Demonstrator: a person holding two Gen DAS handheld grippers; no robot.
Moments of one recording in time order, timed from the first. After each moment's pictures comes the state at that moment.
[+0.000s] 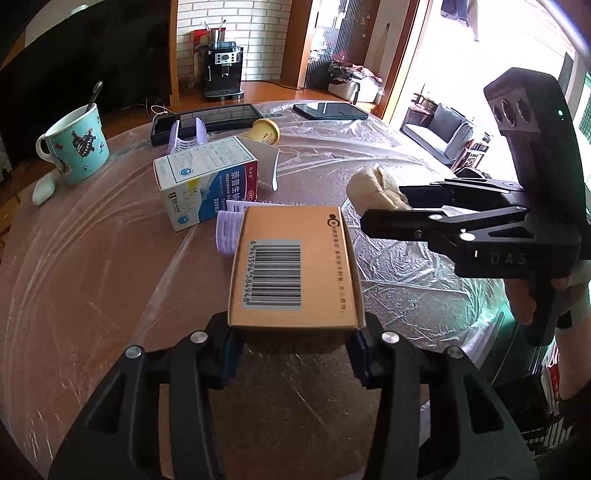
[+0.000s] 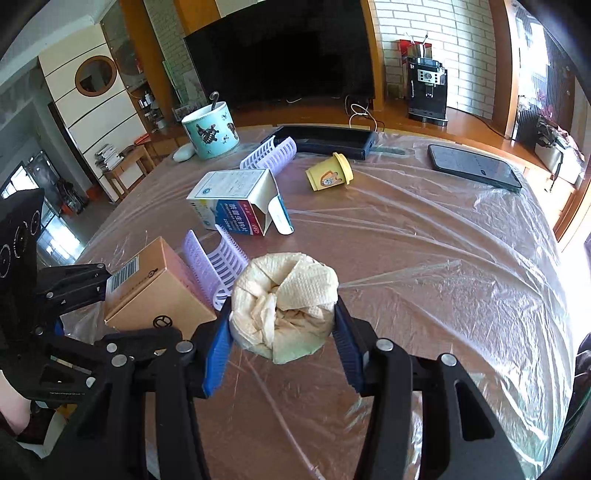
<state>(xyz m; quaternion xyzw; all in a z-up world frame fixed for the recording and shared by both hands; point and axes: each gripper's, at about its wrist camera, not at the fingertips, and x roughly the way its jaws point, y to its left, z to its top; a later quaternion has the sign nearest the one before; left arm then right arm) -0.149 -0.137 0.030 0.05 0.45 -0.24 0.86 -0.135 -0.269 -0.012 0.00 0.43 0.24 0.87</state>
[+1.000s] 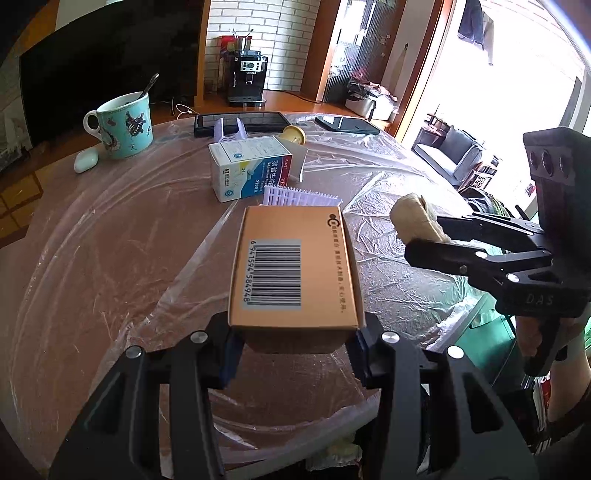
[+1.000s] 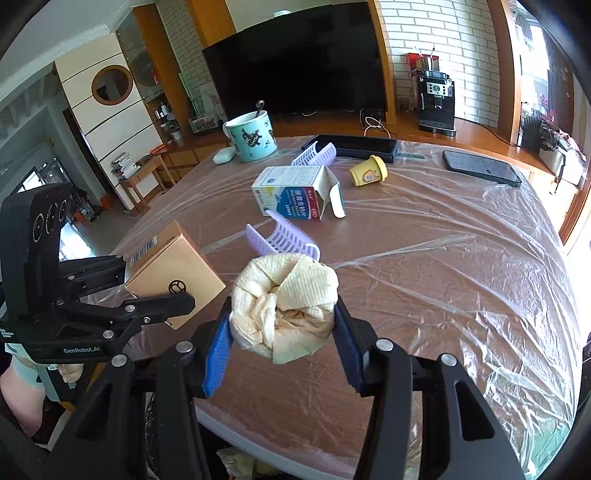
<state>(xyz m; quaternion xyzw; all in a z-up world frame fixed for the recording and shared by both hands) -0.192 -0.098 0.043 0.01 0.44 -0.22 0.87 -0.201 -0.251 0.003 0.01 0.41 0.27 0.87</state>
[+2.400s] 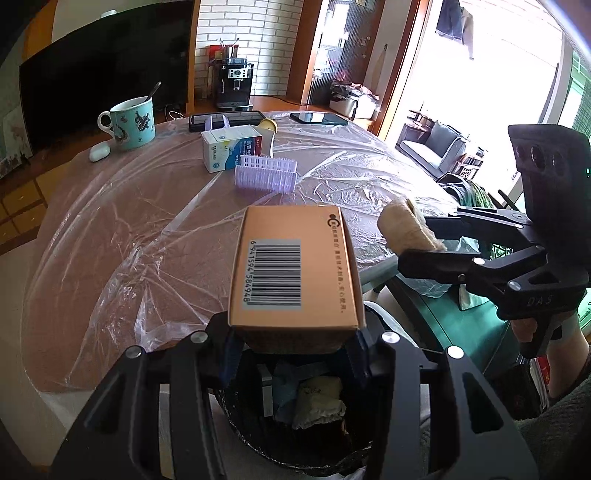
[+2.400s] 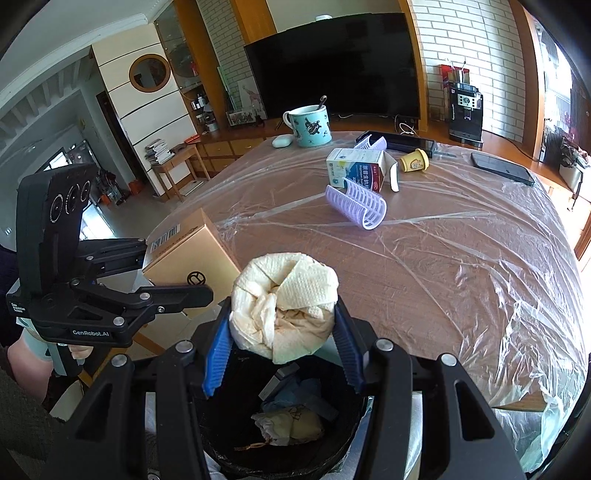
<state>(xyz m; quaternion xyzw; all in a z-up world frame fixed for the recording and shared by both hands) -0.281 -0.088 0.058 0.02 0.43 -0.24 0.87 -0.299 -0.241 0.014 -0.01 0.39 0.32 0.86</state>
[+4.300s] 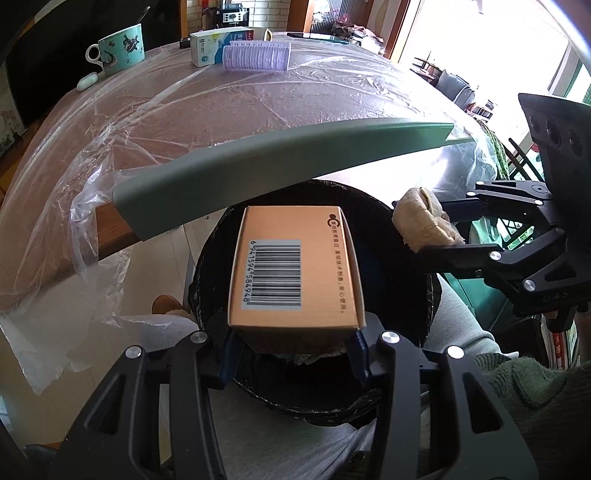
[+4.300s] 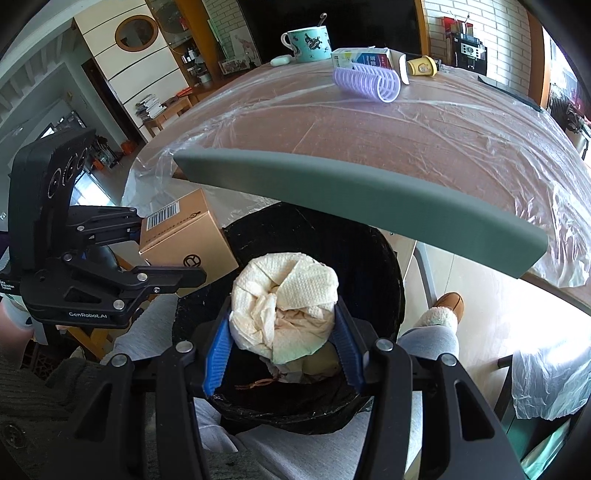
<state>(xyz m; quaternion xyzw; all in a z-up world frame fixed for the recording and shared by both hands) -0.315 -0.092 -0.021 0.06 0.52 -0.22 0.82 -0.342 -0.232 -0.068 -0.03 0.48 0.31 0.82</state>
